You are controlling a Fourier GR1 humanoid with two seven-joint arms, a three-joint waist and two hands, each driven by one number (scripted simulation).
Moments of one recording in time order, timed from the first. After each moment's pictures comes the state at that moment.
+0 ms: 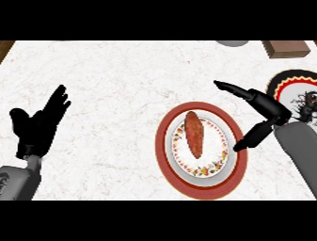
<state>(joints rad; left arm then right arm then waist) -0.18 0.41 -0.18 -1.37 0.29 0.20 0.10 -0.56 -0.43 0.26 -0.88 0.13 0.40 -0.67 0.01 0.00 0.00</state>
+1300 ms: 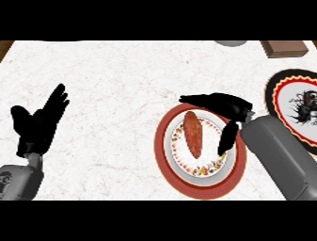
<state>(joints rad) -0.19 0.34 -0.08 -1.36 0.19 0.14 0.13 -0.64 -0.31 0.38 -0.97 0.56 0.49 -0.35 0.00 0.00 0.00</state>
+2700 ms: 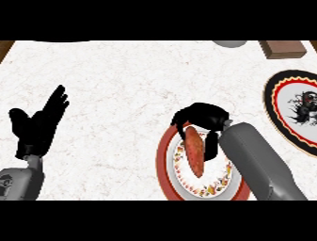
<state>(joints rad) -0.17 0.27 0.01 -1.39 0.10 0.06 0.15 -0.63 -0.15 0.35 -0.87 0.86 0.41 -0.49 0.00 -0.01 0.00</state>
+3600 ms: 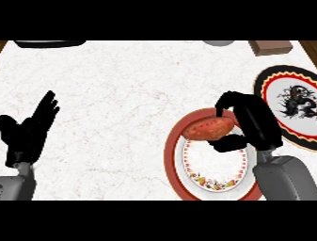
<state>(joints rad) -0.11 0.28 0.04 -1.41 0.10 0.06 0.15 -0.27 -0.17 0.16 -1.57 0.97 0.01 0.01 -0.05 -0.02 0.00</state>
